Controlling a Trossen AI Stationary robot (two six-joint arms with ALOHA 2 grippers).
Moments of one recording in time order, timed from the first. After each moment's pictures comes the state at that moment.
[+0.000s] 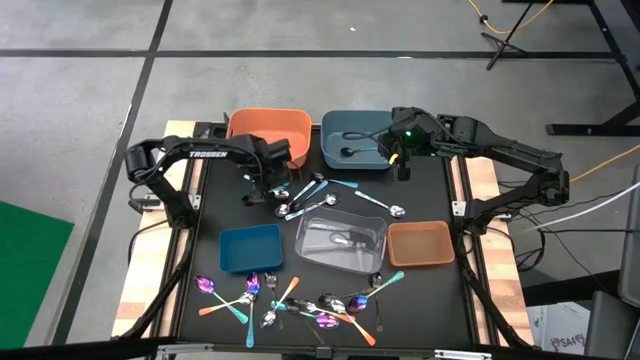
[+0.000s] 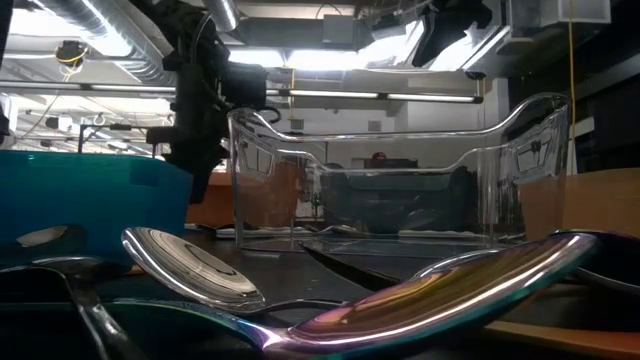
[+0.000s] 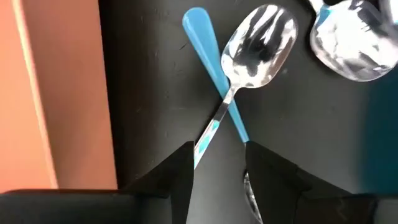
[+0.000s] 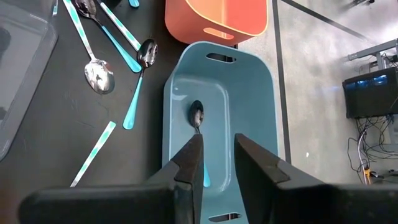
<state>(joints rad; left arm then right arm) 0.44 1.62 1.03 -0.89 -0.07 0.40 -0.28 1.33 1.48 -1.00 0.23 -0.53</state>
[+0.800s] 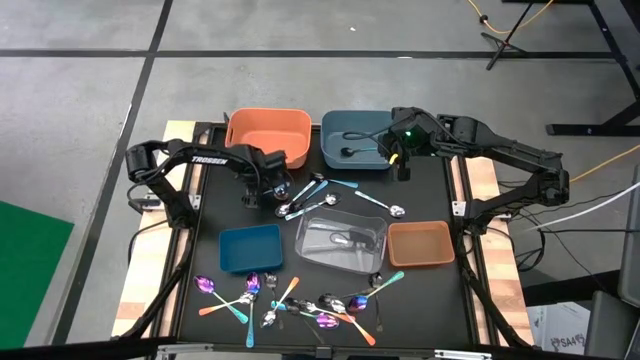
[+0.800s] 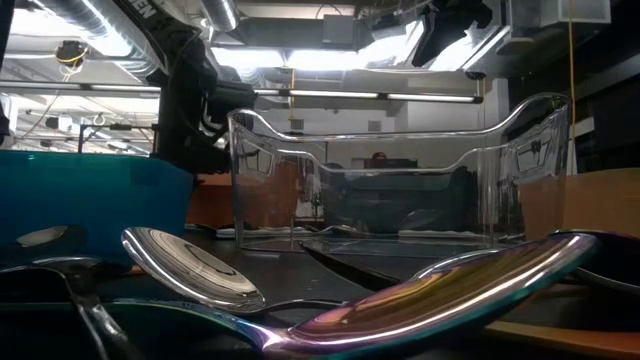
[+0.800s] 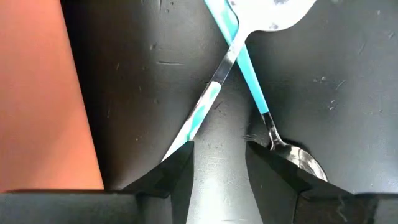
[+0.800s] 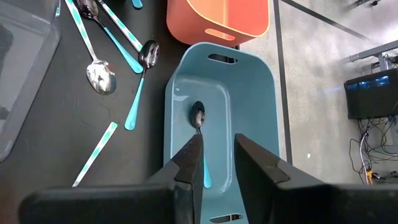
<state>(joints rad) 0.42 1.63 0.88 -0.80 -0.17 0.40 -0.28 1.33 1.48 -1.00 0.22 -0.53</state>
